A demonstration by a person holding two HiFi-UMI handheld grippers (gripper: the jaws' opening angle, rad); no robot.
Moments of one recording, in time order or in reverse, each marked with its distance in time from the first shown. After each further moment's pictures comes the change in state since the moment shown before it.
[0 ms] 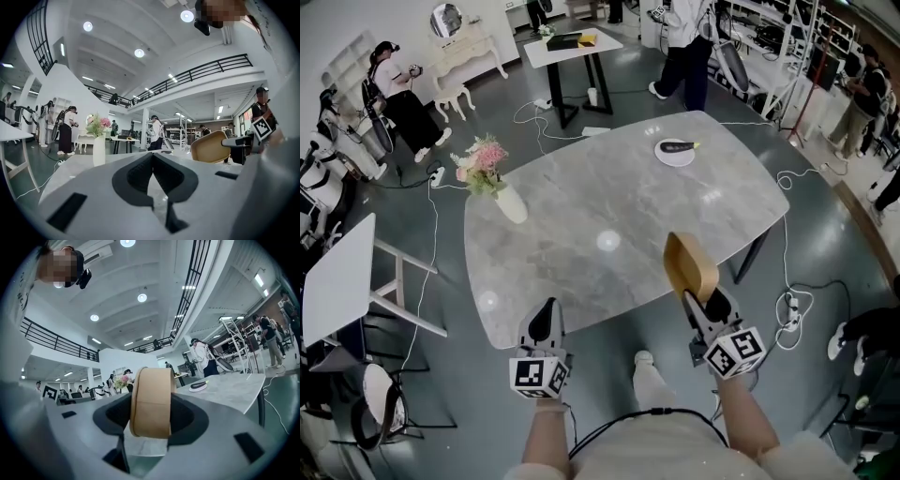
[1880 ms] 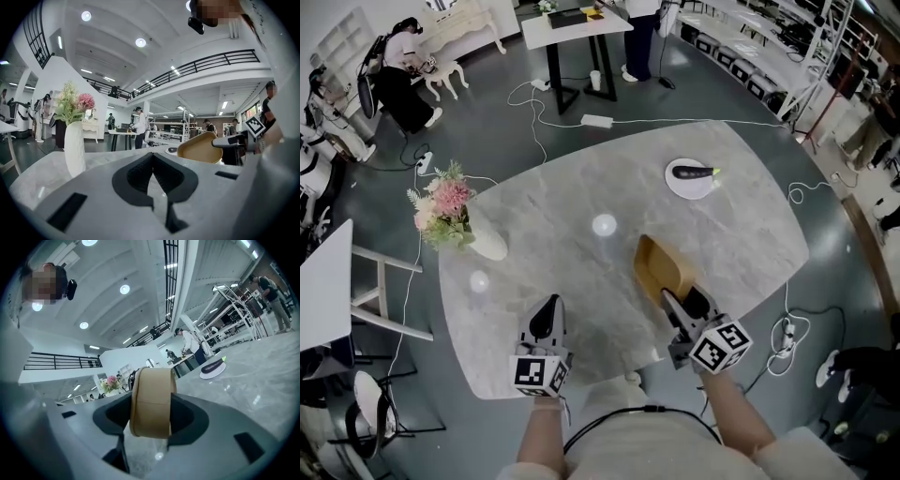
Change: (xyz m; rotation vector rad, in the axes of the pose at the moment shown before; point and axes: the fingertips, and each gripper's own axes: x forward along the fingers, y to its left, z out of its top) left arm 0.182 0.034 -0.025 -0.016 0.079 -0.003; right arm 0.188 -0.077 -0.018 0.234 0.124 0.118
